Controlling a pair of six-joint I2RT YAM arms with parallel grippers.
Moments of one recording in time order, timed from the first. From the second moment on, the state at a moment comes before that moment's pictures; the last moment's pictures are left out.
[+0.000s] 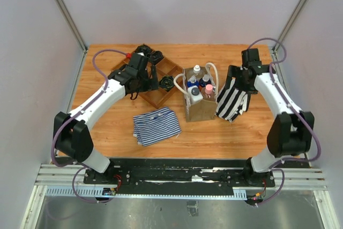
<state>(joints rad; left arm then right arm) -0.46 1.53 1.31 -0.66 -0.21 -0.53 0.10 1.52 1.35 -0.80 0.11 0.28</state>
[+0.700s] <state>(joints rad) -0.50 1.35 0.93 -0.44 0.01 -0.60 0.10 1.86 1.25 -0.59 -0.01 0.30</state>
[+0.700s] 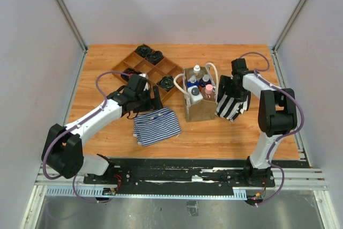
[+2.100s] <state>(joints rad) -0.55 1.07 0.88 -0.55 0.02 -0.64 -0.06 1.46 0.81 -0.75 0.06 0.56</state>
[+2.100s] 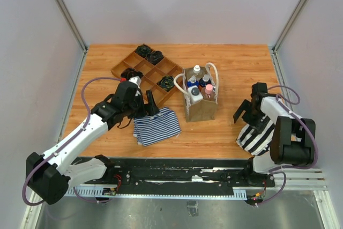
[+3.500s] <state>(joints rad) 0.01 1.12 0.52 -0.37 0.12 -0.85 -0.21 0.89 0.92 -0.78 -0.03 0.35</state>
